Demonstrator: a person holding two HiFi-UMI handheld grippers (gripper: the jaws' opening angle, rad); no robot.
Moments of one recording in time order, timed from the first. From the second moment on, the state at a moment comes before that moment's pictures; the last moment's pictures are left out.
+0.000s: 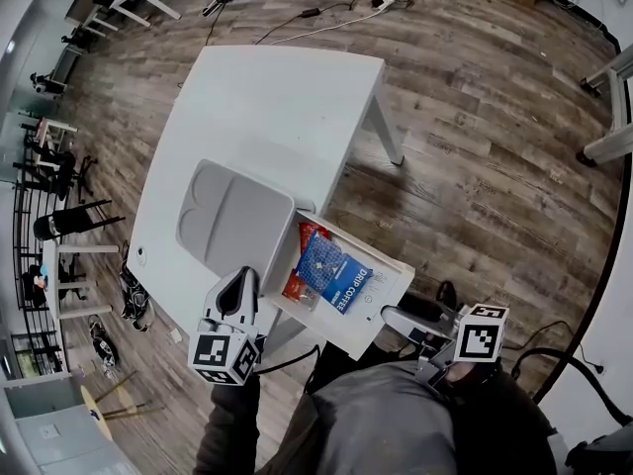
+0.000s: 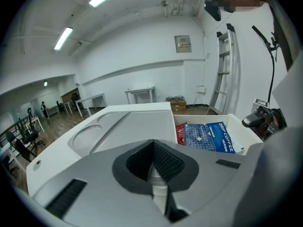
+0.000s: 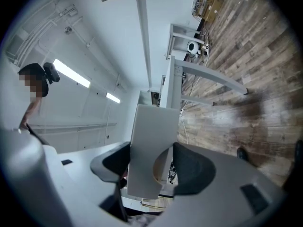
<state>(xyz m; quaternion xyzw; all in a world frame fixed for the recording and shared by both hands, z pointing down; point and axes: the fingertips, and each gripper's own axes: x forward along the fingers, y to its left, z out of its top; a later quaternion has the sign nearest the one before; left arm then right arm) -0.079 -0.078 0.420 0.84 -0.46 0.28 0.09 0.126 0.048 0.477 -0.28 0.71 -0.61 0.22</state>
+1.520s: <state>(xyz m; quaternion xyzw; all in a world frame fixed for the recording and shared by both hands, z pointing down) -0.049 0.053 0.362 0.77 -0.61 0.12 0.13 0.086 0.015 0.373 -0.10 0.97 -0.09 -0.20</state>
